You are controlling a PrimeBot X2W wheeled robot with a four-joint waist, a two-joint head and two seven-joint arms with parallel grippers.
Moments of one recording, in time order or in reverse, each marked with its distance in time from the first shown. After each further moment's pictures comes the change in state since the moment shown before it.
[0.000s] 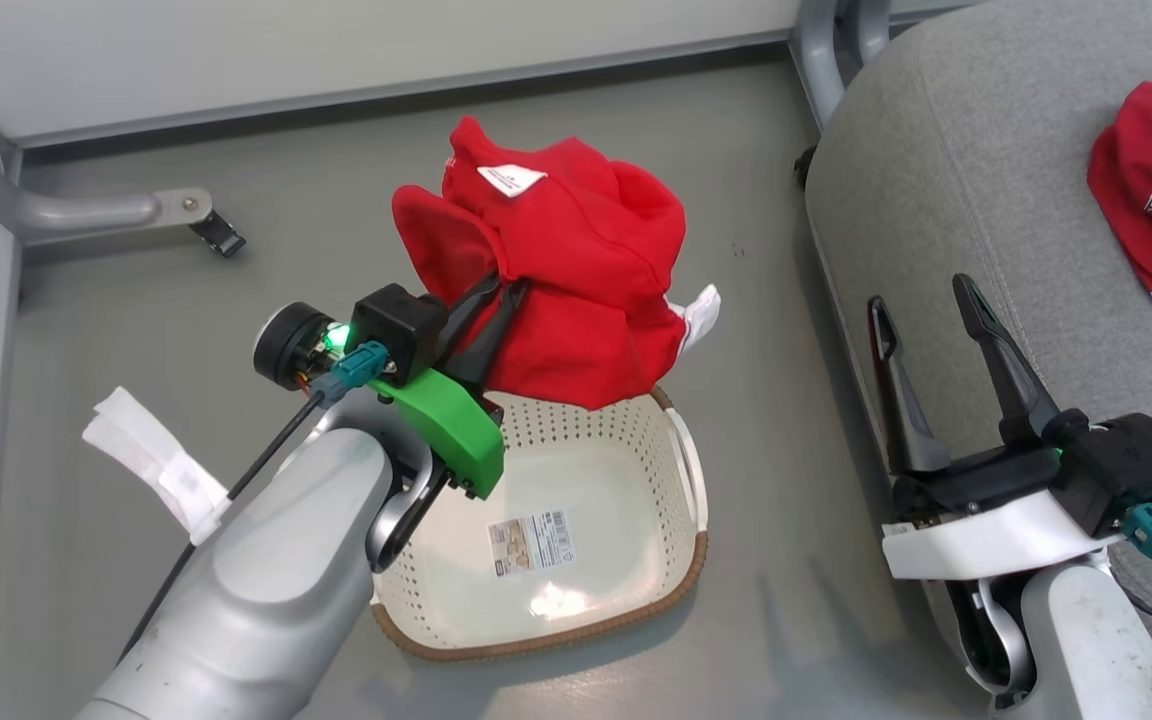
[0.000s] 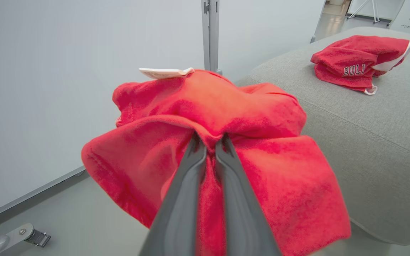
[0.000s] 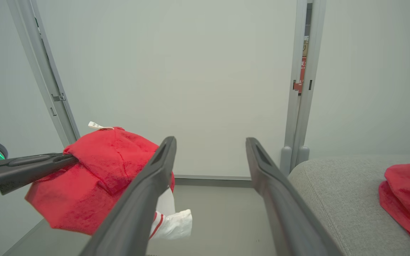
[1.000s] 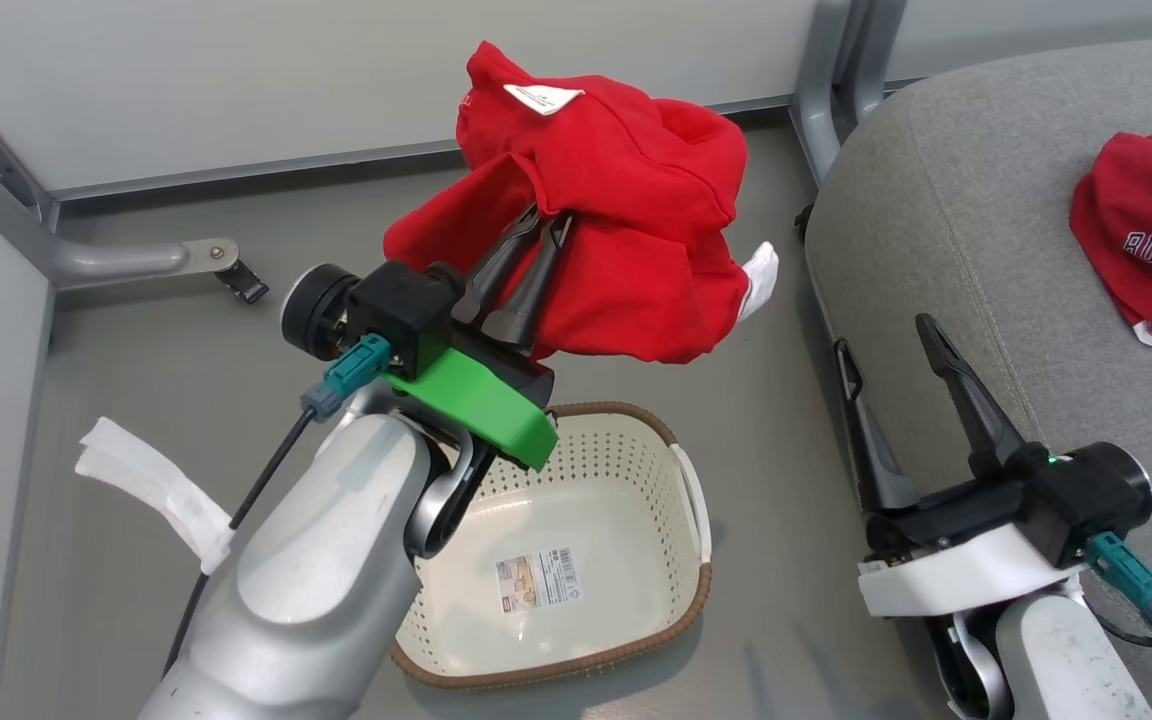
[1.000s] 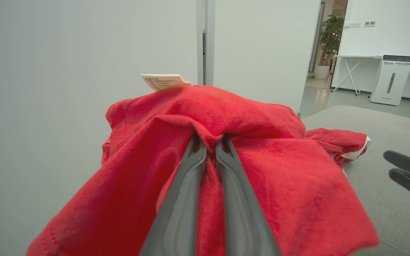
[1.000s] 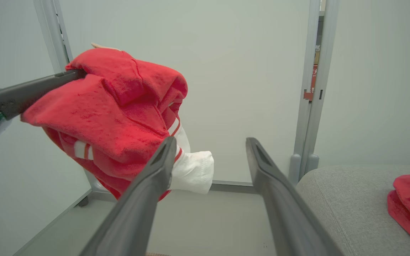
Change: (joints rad) left arm 0.082 -0.092 0.189 -0.239 0.095 0.001 0.000; right arm 0.047 0.000 0.040 0.002 -0.009 0.000 0.000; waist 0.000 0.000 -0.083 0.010
